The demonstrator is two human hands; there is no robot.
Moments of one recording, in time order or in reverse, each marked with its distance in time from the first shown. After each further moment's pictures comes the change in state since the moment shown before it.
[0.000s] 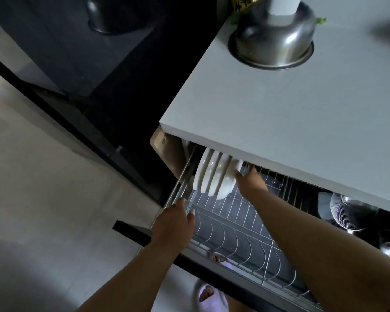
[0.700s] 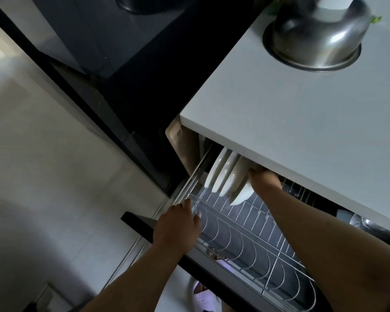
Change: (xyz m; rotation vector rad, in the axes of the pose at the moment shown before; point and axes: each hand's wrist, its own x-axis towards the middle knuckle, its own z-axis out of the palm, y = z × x) left_hand 0.002 -0.007 -0.001 0.058 -0.015 -0.019; right_hand 0.030 -0.019 -0.005 -0.210 0.000 -0.059
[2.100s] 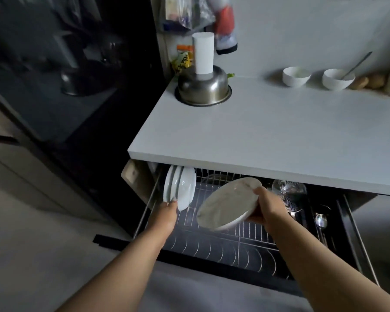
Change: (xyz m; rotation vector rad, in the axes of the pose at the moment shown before) left_hand -0.034 0.075 -0.021 -0.769 -0.122 -0.169; right_hand -0.212 0.119 -0.079 1.169 0.224 0.198
